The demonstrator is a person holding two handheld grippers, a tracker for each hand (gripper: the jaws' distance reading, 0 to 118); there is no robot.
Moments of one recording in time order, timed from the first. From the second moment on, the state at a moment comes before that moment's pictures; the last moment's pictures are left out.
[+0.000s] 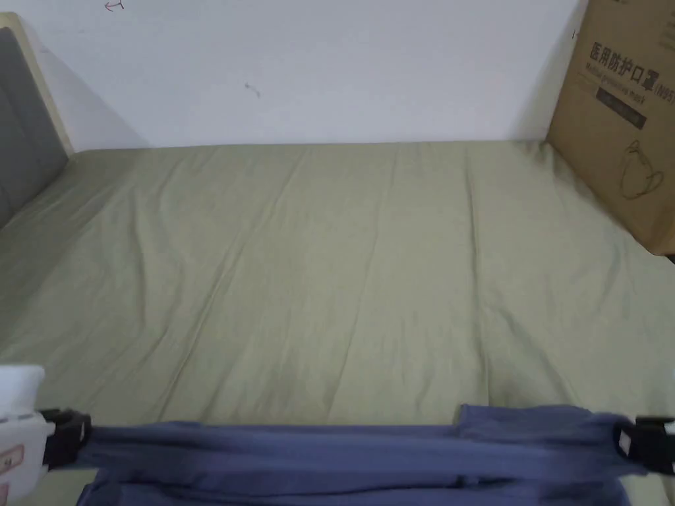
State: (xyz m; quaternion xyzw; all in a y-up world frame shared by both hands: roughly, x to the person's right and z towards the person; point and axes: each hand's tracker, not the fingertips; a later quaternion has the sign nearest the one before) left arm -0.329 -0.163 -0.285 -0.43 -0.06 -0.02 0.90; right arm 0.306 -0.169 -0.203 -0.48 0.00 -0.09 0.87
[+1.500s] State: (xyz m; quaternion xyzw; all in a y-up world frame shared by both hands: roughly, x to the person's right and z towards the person) left arm -0.401 -0.241 -0.221 -0.44 -0.03 0.35 0.83; right arm 0.128 -0.199 -0.226 -0.45 0.12 -0.06 0.89
